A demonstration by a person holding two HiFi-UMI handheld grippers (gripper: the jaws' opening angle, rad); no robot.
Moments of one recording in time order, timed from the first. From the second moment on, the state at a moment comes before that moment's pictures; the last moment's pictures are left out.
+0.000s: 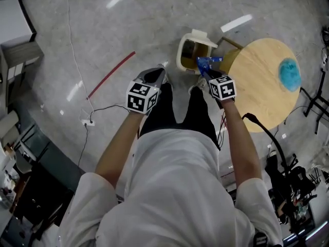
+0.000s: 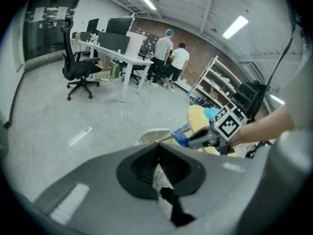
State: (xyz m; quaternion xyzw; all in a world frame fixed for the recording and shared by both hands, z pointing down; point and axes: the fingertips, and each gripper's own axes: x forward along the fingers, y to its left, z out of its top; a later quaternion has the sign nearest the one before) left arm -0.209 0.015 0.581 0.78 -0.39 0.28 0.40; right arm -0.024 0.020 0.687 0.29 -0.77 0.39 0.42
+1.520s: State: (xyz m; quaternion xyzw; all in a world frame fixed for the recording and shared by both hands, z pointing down) left arm -0.220 0.040 0.782 0.75 -0.40 0.29 0.44; right arm -0.043 0.023 0.931 0.31 -0.73 0.43 0.43
